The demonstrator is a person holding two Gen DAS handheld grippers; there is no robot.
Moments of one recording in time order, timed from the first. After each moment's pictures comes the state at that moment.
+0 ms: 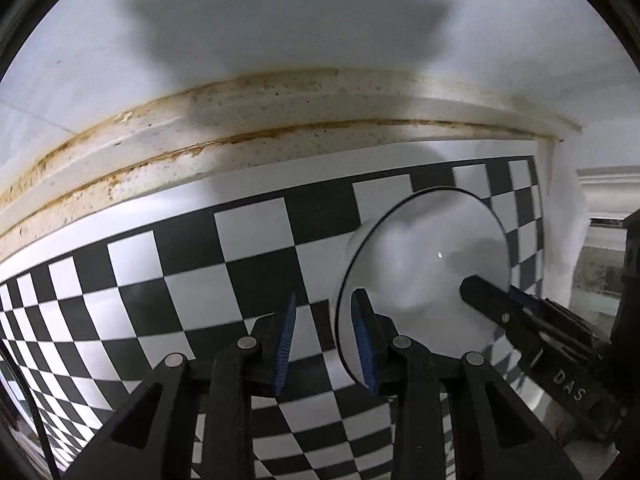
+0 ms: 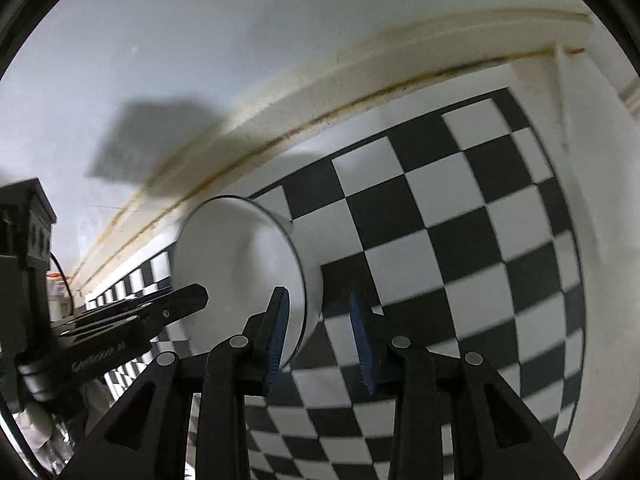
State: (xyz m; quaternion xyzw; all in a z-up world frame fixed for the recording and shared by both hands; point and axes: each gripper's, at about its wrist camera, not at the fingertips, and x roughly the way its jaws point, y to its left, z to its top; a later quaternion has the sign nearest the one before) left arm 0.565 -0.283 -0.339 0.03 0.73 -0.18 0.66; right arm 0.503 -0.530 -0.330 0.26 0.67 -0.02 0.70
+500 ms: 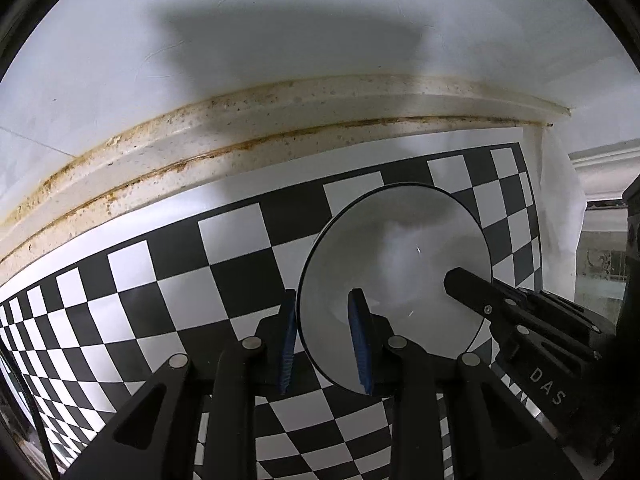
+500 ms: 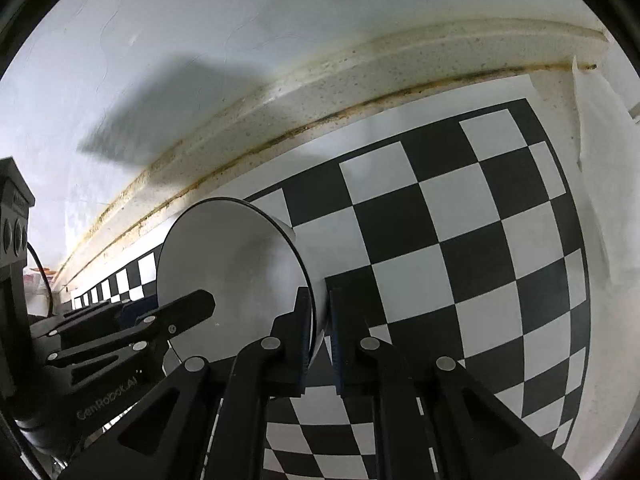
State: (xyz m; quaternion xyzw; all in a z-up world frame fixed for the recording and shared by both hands) left arm 0.550 -0.302 -0.323 0.06 0.71 -0.19 0.68; right arm 0.501 -0.517 -0.327 0.23 0.66 -0.02 0.71
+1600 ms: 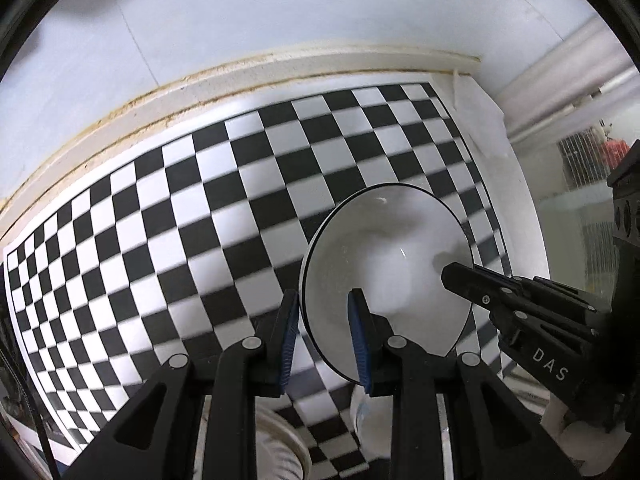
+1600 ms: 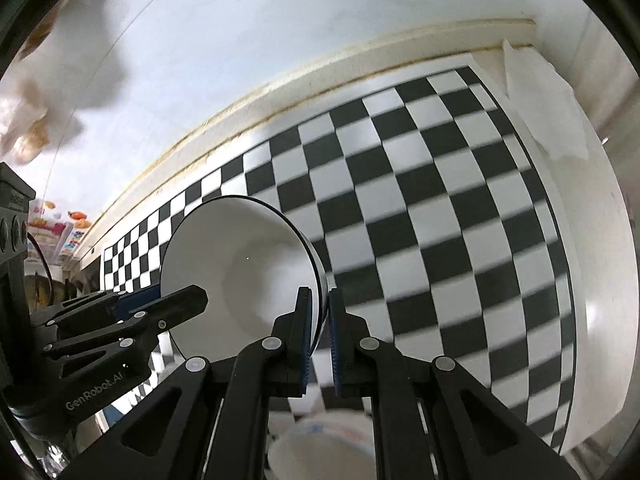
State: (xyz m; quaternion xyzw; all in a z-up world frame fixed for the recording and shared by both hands) left arm 0.385 -0.247 -0.221 0.08 0.66 -0.23 0.71; right arm 0.332 -0.465 -0.231 0.23 0.62 -0.01 0.75
